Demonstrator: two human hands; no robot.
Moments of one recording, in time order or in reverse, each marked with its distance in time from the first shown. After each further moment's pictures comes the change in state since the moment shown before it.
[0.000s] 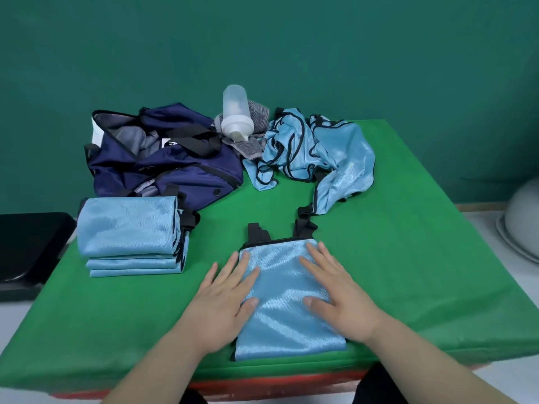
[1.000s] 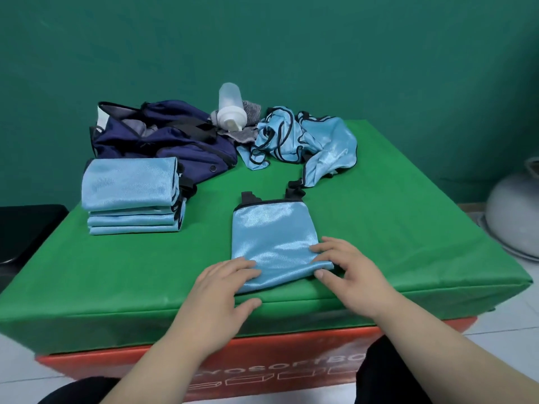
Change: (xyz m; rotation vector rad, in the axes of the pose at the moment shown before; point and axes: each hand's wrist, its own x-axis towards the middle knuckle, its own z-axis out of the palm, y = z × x) left_hand -0.076 0.044 0.038 -0.295 0.353 0.003; right_hand -0.066 0.006 0.032 0.160 0.350 -0.065
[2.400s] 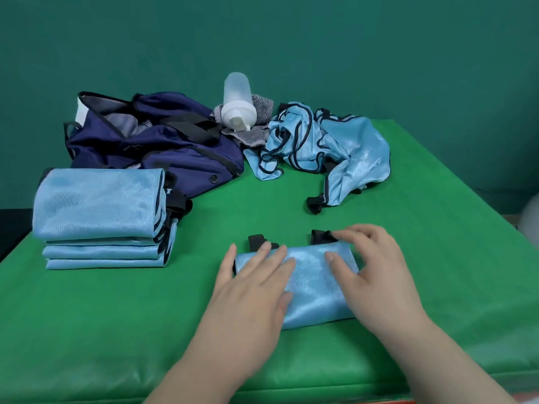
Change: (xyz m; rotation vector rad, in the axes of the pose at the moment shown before) left_hand 0.089 0.002 0.009 0.283 0.120 0.138; right_hand 0.082 -0.028 0.003 -0.303 0.285 0.194
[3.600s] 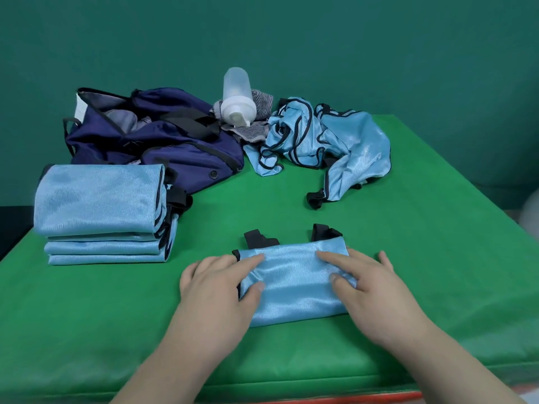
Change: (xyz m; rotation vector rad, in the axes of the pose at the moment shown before) left_hand -0.008 -0.017 -0.020 -0.195 -0.128 -0.441; right_hand -0.015 -0.002 -0.008 0.033 -0.400 0.090
